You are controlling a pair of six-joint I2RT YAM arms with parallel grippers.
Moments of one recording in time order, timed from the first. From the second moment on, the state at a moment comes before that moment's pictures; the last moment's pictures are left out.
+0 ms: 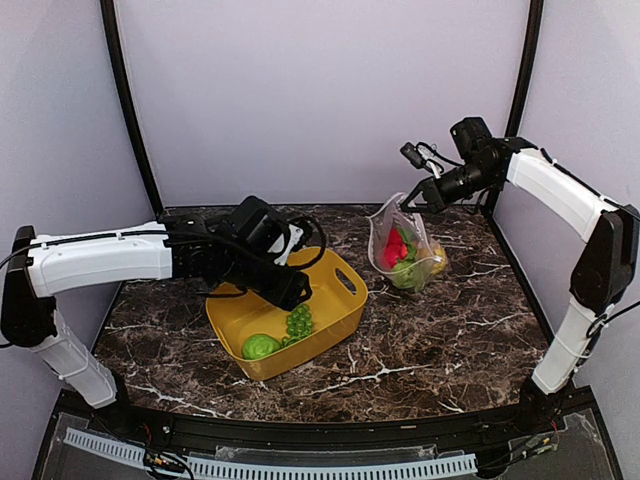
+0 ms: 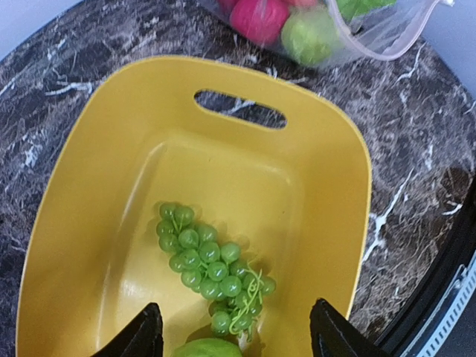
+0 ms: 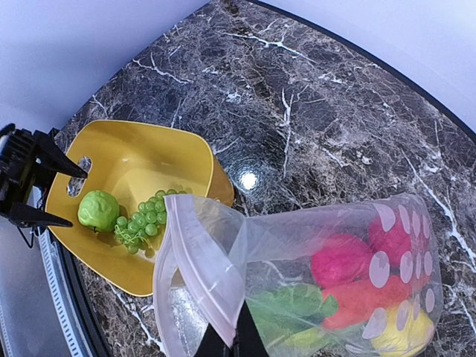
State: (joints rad) left arm -0.98 1.54 1.28 -0.60 -0.12 -0.30; right arm 0.33 1.72 1.72 -0.92 -0.68 -0.27
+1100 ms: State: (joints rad) left arm -0.91 1.93 1.41 -0.74 -0.07 -0.36; right arm 0.33 1.71 1.68 -0.91 -0.68 -0.28
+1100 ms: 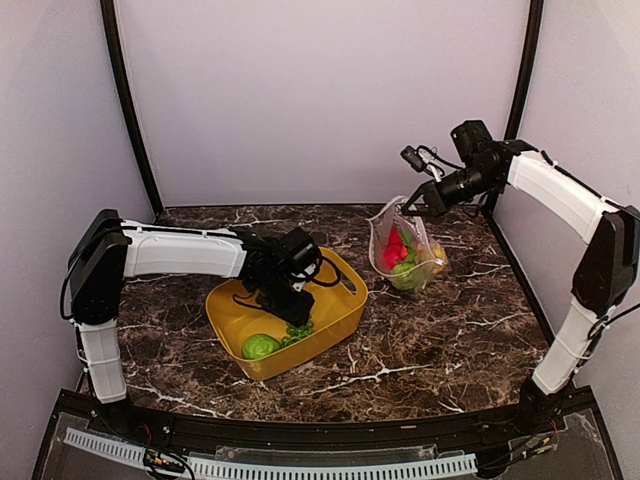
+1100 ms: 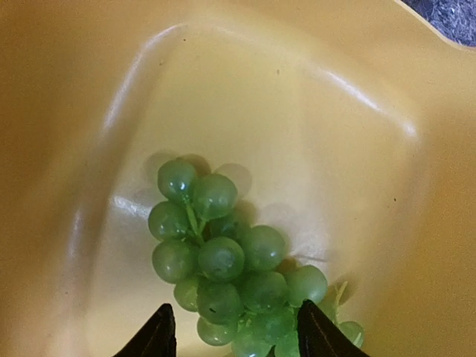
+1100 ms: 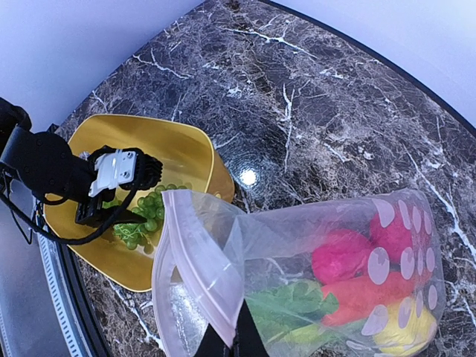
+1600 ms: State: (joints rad) left arm -0.87 1.95 1.43 -0.70 -0.09 -0.35; right arm 0.33 1.71 1.68 -0.91 -0.68 -0.28
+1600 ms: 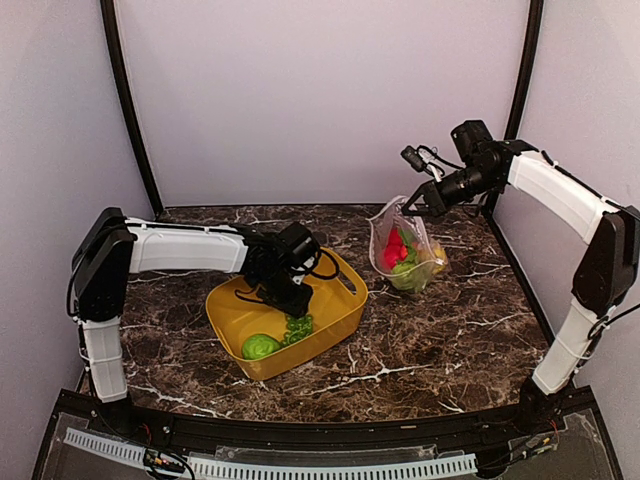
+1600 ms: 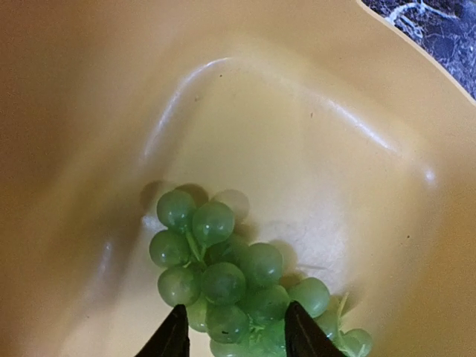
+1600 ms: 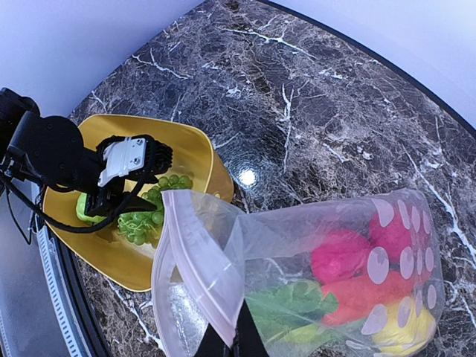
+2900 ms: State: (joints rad) left arm -0.87 1.82 1.56 -0.74 -0.14 -0.32; right arm 0.33 1.69 1.67 -0.91 -0.67 -0.28
